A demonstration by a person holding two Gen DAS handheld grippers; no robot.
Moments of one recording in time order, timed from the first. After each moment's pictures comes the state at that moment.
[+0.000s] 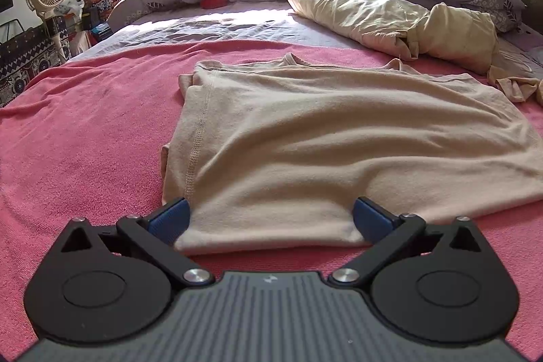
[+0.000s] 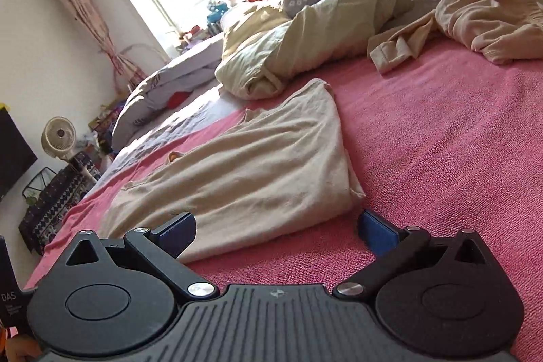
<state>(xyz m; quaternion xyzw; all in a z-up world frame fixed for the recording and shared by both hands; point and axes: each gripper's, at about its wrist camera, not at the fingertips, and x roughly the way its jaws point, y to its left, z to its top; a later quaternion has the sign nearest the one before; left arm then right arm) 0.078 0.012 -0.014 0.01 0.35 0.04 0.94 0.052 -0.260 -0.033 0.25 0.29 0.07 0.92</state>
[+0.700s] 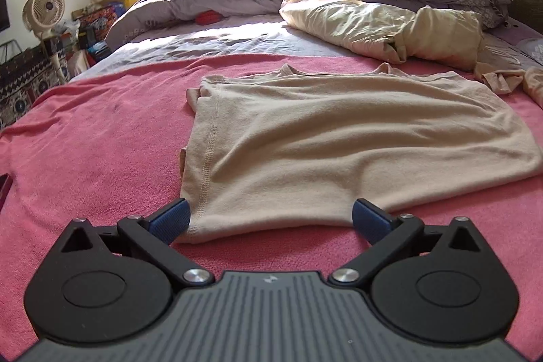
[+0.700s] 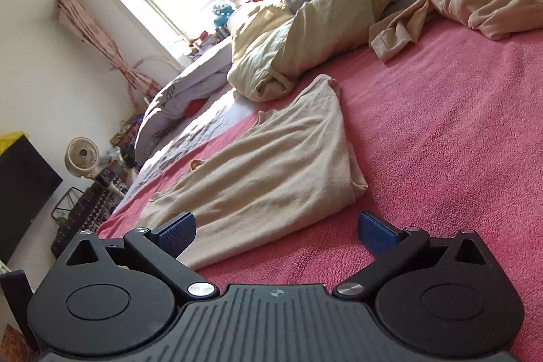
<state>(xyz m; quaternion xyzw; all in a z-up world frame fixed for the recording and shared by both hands) 0.046 0.011 -0.004 0.08 0.32 0.01 0.94 0.042 -0.289 -0.030 0.33 0.29 0.13 0.89</state>
